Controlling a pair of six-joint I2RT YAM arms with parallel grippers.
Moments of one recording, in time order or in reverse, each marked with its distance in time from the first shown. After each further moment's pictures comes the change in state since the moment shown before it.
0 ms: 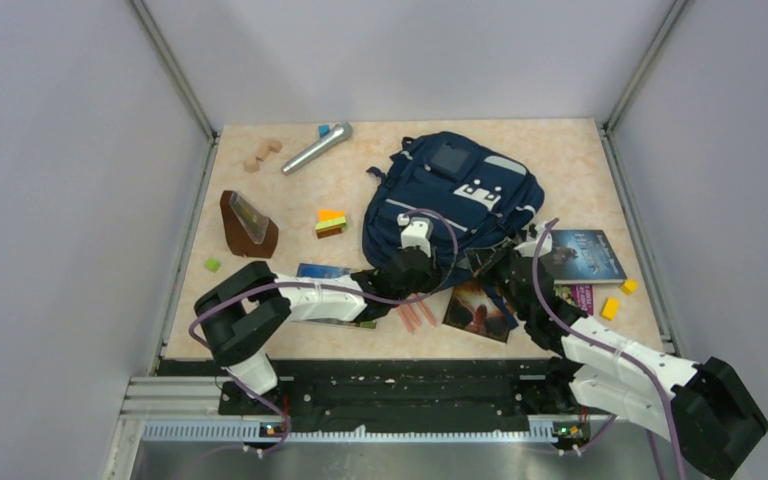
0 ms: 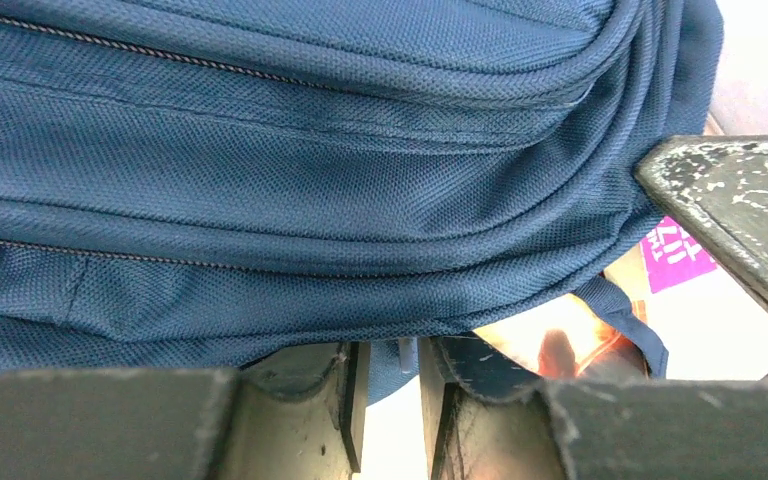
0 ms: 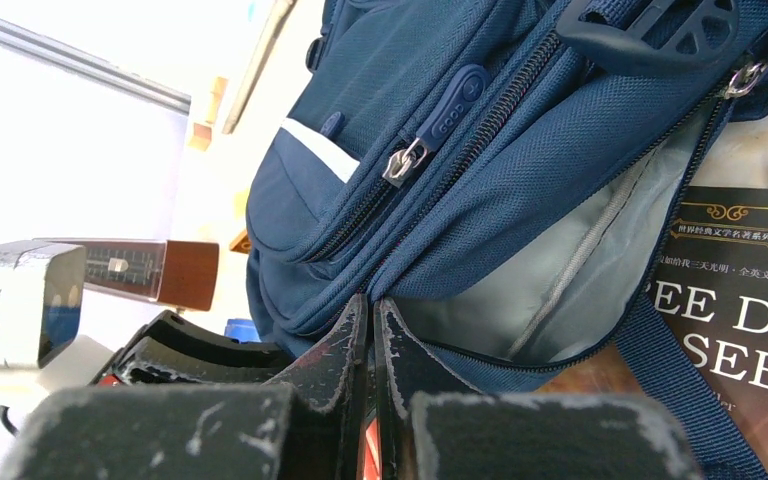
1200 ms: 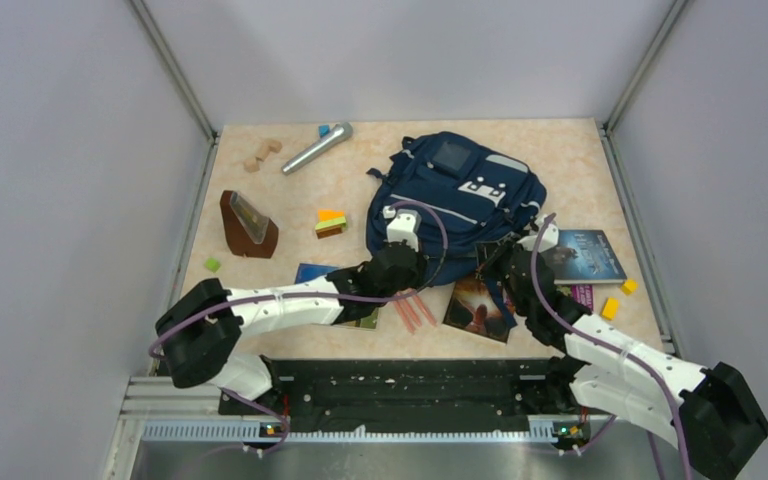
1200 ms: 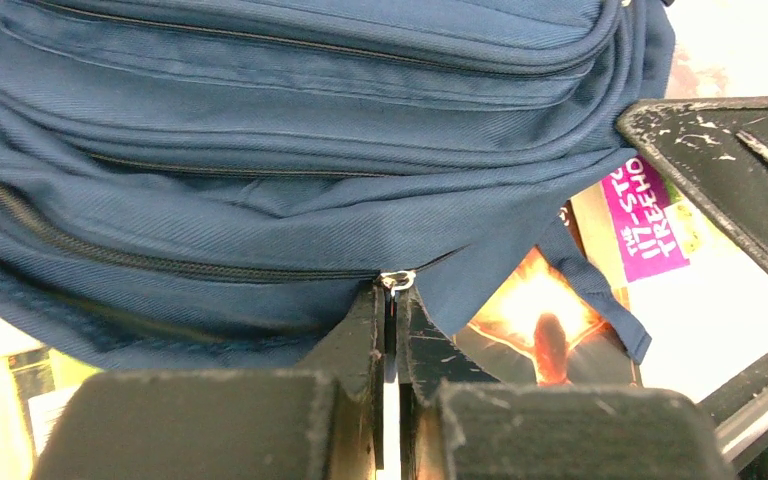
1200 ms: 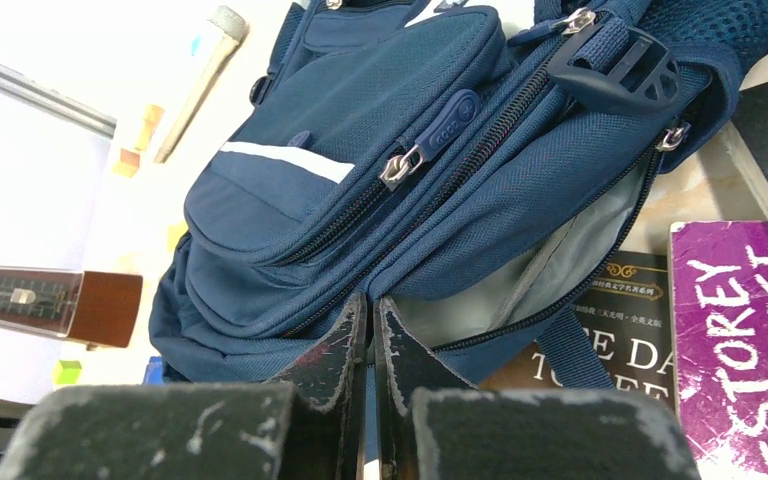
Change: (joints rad) left arm -0.006 -0.190 0.005 -0.171 -0.066 0.055; right arm 0.001 -0.021 0.066 -0.107 0.129 -0.161
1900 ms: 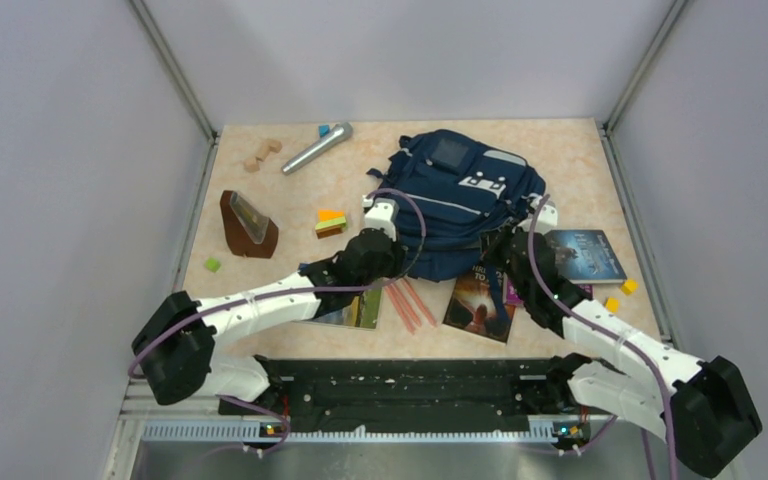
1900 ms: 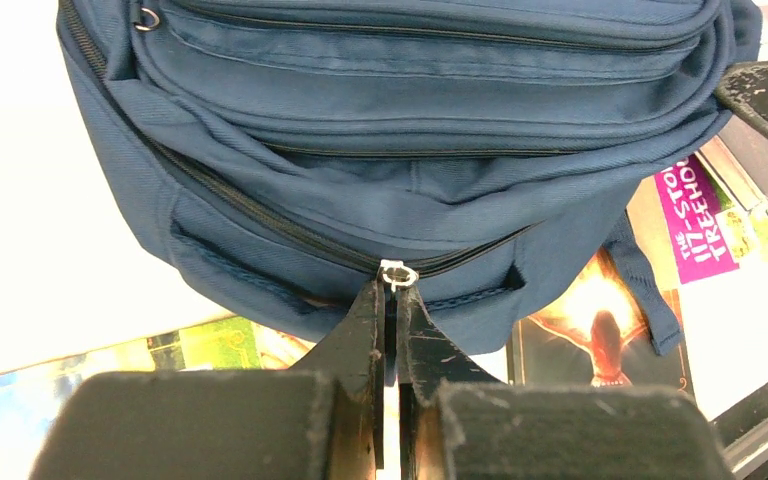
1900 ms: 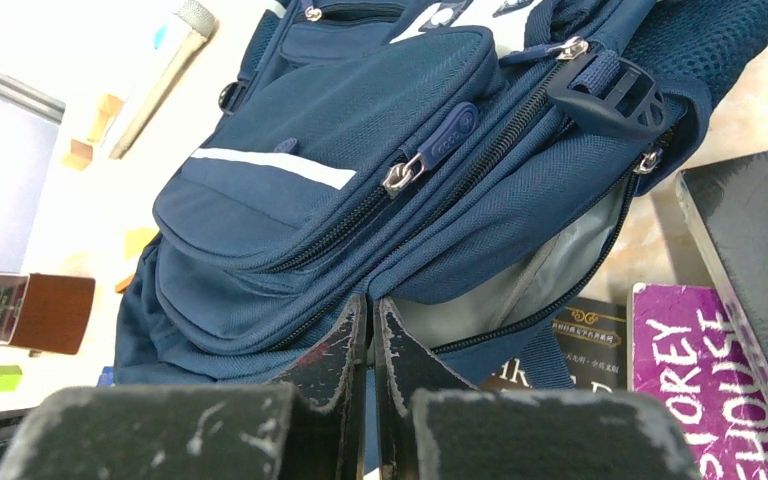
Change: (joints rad) left arm 0.112 -0.134 -0.034 -0.112 0.064 0.074; right arm -0.072 0.066 0.111 -0.077 -0.047 -0.112
